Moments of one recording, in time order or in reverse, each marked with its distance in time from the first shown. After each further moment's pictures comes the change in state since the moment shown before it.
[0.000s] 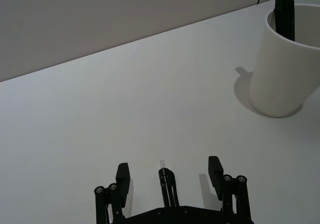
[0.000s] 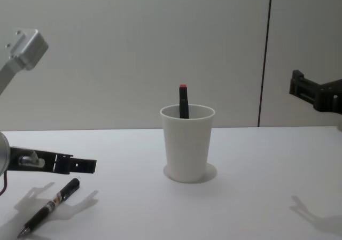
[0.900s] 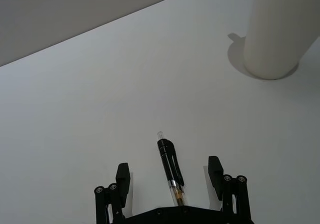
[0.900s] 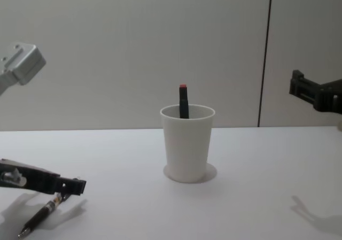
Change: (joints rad) left arm 0.025 0.051 -0.009 -0.016 0.072 0.048 -0.108; right arm 0.000 0.000 0.000 0.000 0.000 0.000 0.000
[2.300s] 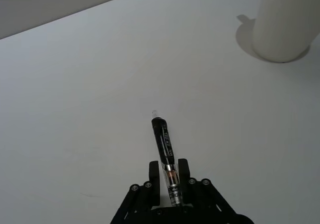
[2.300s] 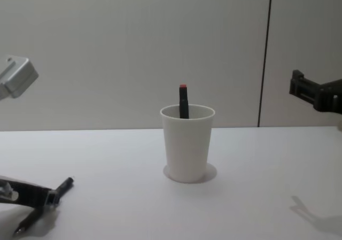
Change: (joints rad) left arm 0.043 0.003 -0.013 -0.026 -0.034 0.035 0.050; right arm 0.000 0.000 0.000 0.000 0.000 0.000 0.000
